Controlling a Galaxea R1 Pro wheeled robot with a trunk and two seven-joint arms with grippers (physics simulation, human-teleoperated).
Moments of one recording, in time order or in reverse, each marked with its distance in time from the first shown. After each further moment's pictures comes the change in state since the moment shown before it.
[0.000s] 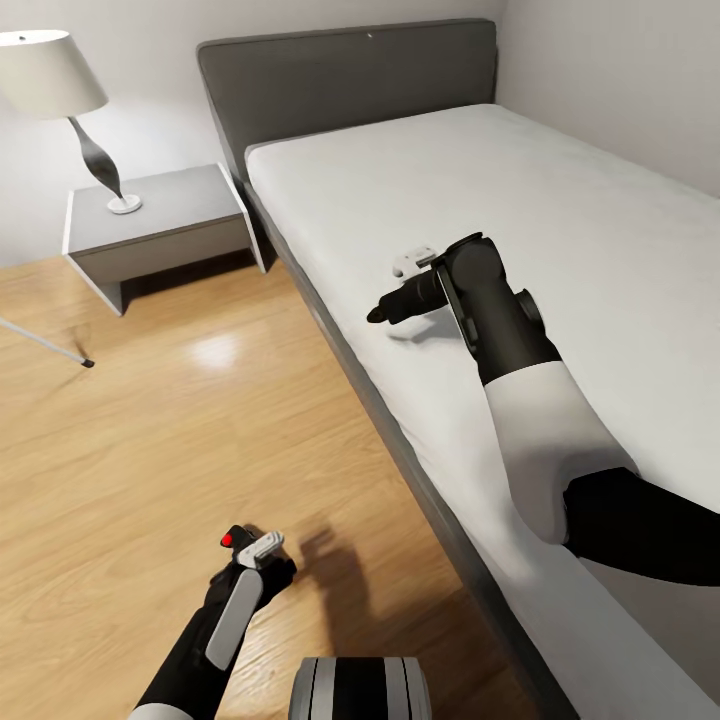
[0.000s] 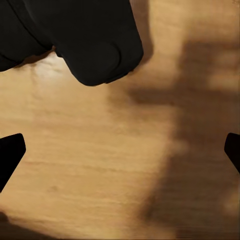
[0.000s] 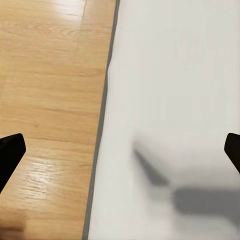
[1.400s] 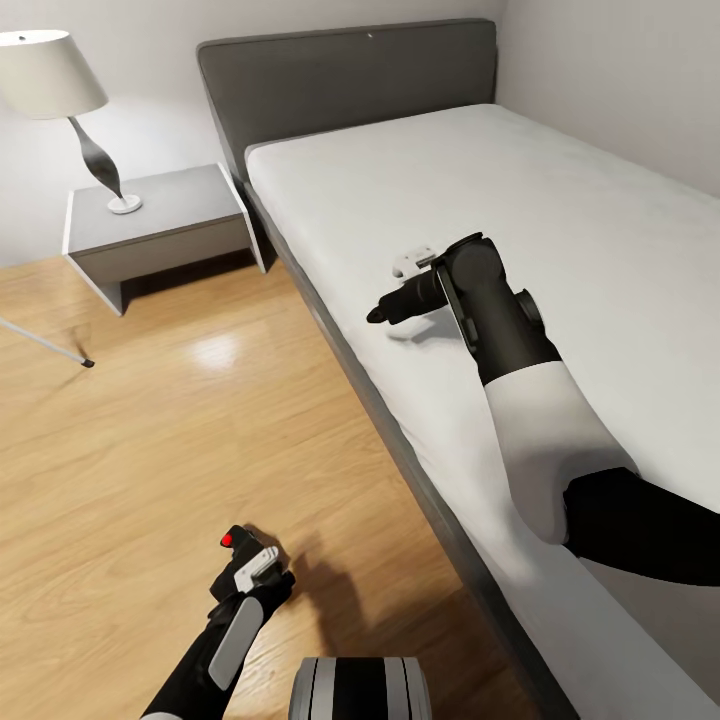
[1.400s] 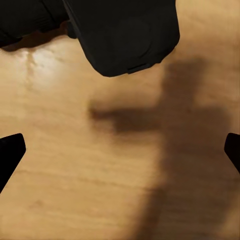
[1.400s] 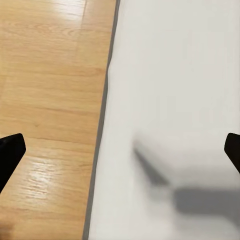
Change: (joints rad) left arm -0.001 0.013 0.008 0.195 0.007 -0.247 -0.156; right arm 0.000 0.000 0.000 0.002 -0.001 0.000 0.000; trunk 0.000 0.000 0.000
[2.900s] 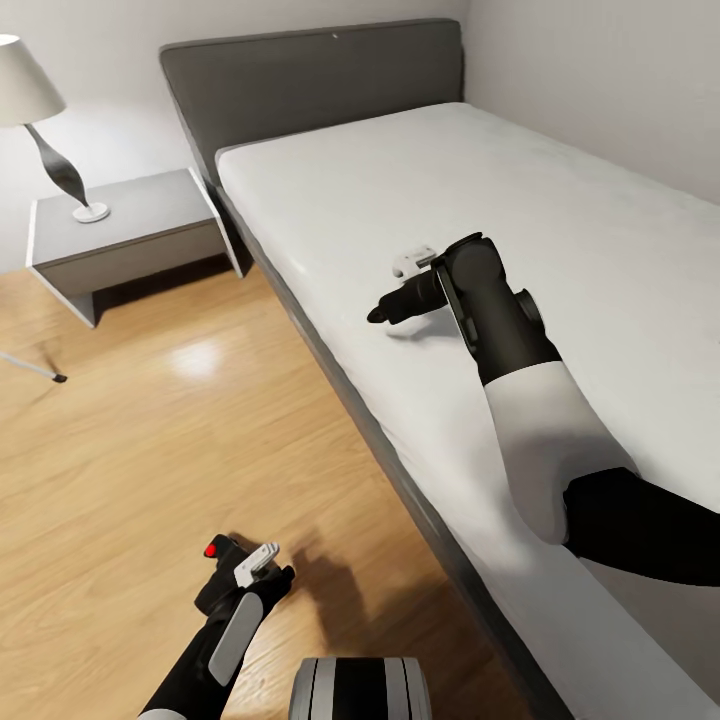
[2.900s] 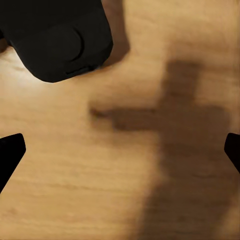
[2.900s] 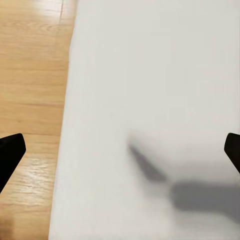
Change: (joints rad) left arm -0.006 0.000 0.000 -0.015 -0.003 0.000 0.001; right arm 0.000 0.000 0.002 -0.002 0.004 0.000 -0.001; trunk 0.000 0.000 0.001
